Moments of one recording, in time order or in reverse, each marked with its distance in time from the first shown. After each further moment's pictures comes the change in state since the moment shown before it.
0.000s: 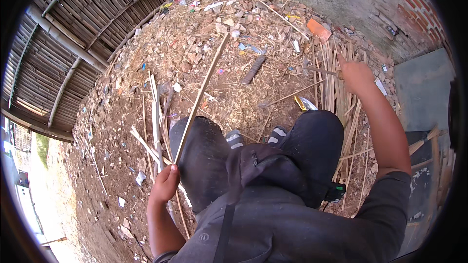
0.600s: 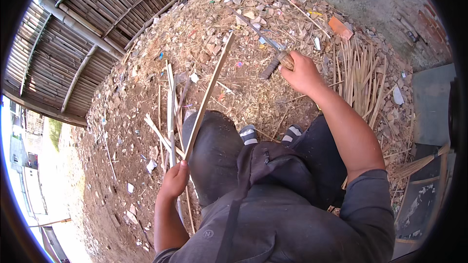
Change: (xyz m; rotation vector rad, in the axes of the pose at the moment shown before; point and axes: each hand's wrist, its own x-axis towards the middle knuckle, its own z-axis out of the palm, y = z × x) left_hand -0.008 -0.012 0.005 0.088 0.132 -0.182; right_hand 0.040 -0.176 -0.013 0.983 0.311 -0.300
